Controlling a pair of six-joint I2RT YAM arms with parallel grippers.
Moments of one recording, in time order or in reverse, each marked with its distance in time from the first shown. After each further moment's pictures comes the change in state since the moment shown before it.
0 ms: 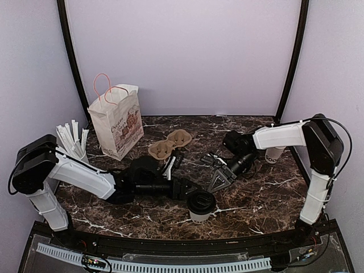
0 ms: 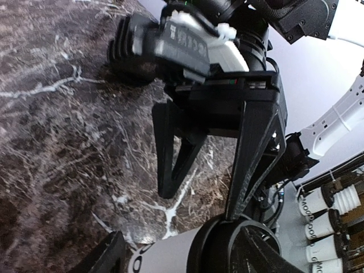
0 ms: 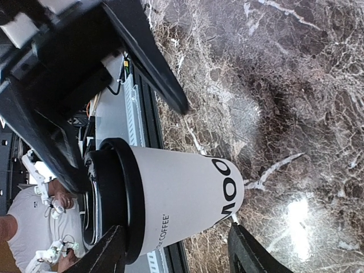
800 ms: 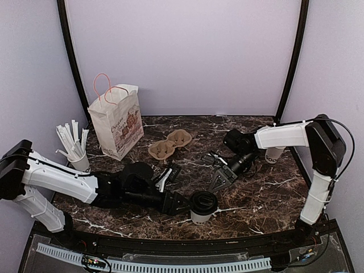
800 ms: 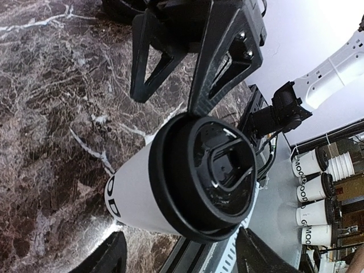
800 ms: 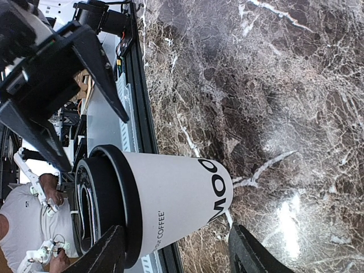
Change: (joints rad) left arm -0.104 -0.237 -0.038 -0.360 0.000 -0.020; right arm 0.002 -0.029 -0.005 0.005 0.041 -0.004
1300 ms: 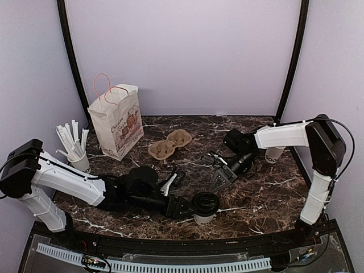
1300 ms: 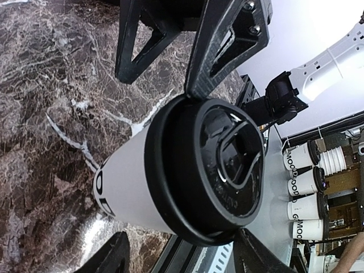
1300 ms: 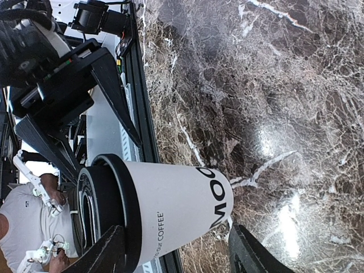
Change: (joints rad) left arm -0.001 0.093 -0.011 0.104 0.053 -0.047; right arm 0.000 0.000 0.001 0.000 0.003 0.000
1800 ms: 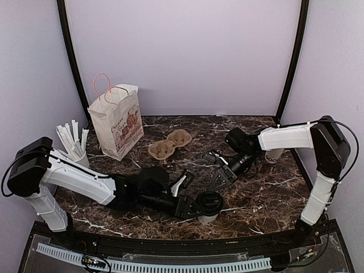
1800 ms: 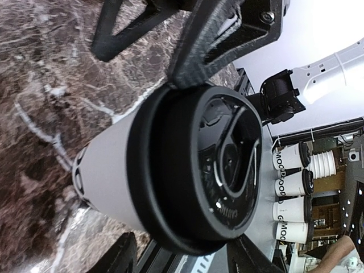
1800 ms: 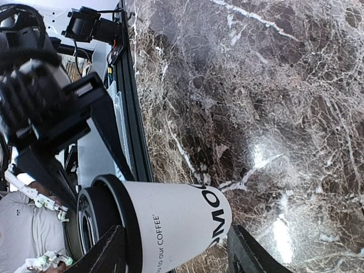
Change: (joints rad) left arm -0.014 0.094 0.082 -0.050 0.044 -0.087; right arm 0.000 -0.043 -0.049 0.085 0.054 0.053
